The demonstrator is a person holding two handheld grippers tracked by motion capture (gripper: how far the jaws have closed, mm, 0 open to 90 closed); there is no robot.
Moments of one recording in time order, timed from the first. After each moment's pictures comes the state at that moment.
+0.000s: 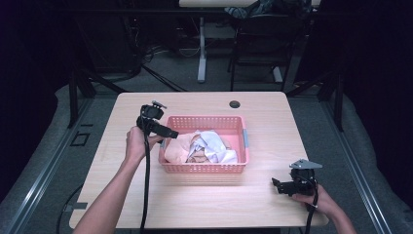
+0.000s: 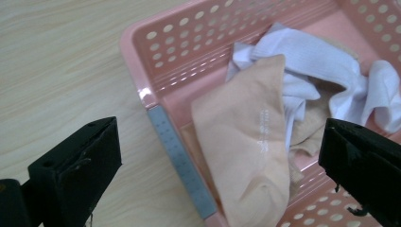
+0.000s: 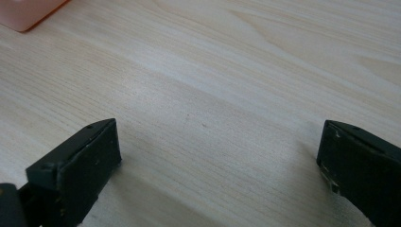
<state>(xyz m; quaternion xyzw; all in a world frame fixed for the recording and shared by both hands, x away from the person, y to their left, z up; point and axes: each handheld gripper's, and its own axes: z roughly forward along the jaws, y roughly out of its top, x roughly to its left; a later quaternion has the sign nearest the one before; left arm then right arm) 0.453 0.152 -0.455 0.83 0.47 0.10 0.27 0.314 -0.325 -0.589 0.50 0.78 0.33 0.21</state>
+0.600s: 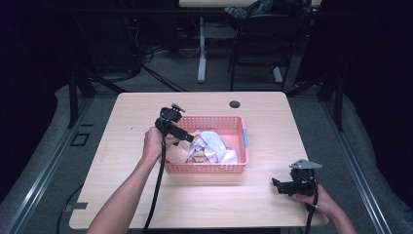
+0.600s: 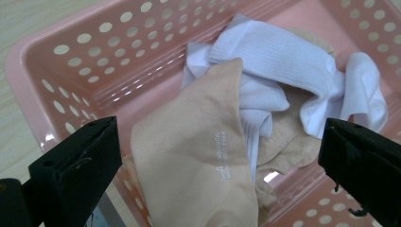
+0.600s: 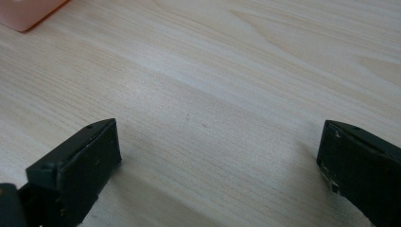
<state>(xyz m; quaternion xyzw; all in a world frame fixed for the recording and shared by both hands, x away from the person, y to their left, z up) 0.467 0.108 -0.477 0.86 0.44 0.07 0.25 0.314 -0.325 -0.589 0.50 0.78 0.33 0.20</state>
